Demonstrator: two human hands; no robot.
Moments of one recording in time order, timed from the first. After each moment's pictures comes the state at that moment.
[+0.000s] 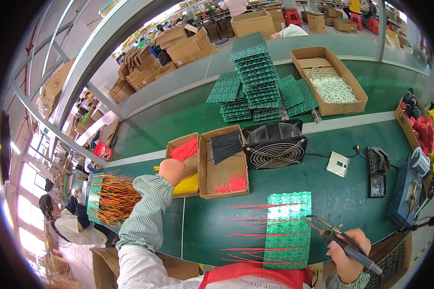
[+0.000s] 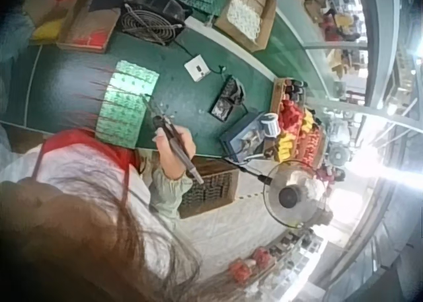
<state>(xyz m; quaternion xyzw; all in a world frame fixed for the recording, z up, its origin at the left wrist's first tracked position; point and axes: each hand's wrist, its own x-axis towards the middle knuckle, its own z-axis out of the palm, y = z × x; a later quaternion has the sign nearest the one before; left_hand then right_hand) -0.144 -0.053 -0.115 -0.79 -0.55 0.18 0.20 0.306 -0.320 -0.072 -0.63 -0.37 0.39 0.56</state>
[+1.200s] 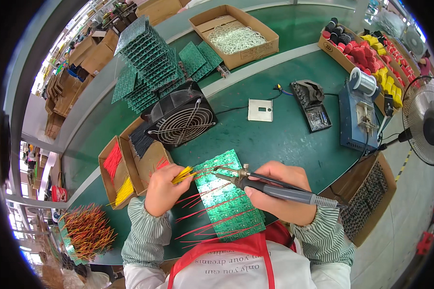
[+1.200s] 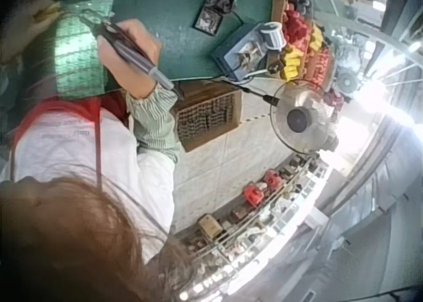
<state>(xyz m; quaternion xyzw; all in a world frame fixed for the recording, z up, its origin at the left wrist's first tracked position) 0.054 -0.146 -0.093 -0.88 -0.37 -0.17 -0.26 0.305 -0.281 -0.068 -0.57 -0.53 0.35 0.52</state>
